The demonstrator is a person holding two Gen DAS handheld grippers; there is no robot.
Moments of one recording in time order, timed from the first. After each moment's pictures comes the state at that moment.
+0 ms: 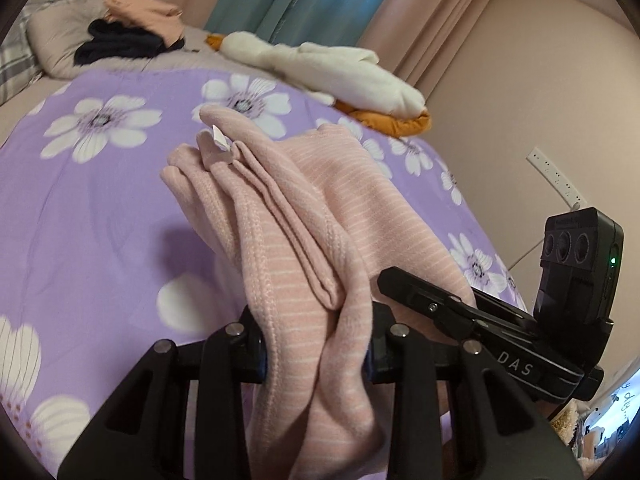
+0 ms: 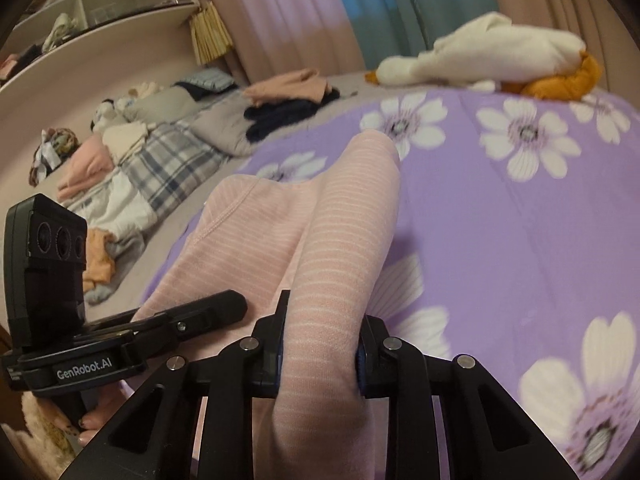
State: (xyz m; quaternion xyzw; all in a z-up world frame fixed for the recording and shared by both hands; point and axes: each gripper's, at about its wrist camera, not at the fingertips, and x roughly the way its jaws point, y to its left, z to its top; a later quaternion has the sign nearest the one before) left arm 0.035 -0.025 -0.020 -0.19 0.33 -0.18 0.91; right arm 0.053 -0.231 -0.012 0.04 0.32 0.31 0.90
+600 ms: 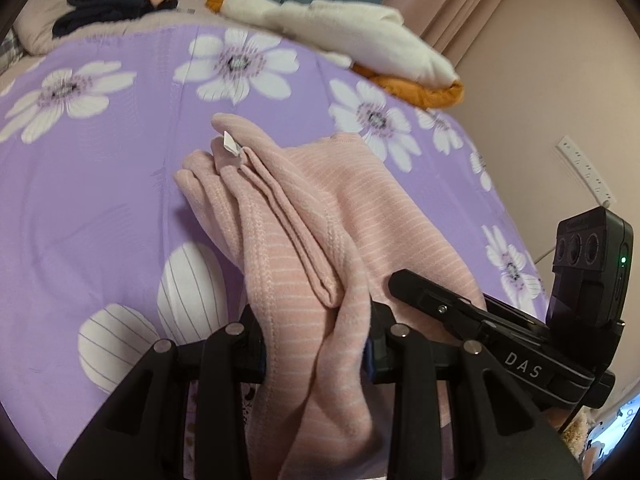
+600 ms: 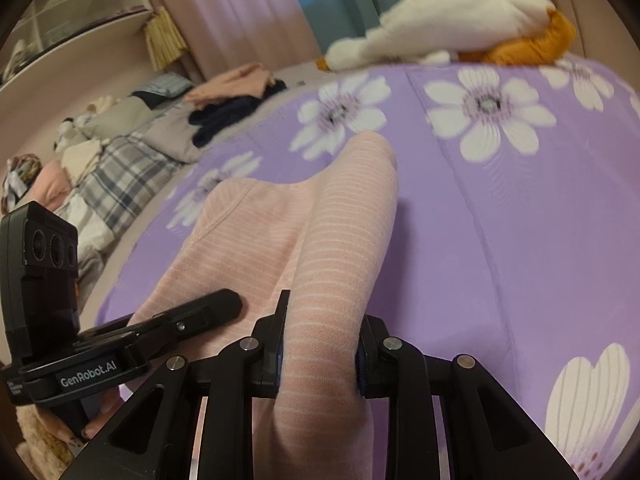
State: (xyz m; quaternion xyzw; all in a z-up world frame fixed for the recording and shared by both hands) left arm 0.121 -0.071 -0.080 -0.19 0.40 -0.15 0.89; right arm 0.128 -0.275 -0.062 0.07 0.37 0.27 0.88
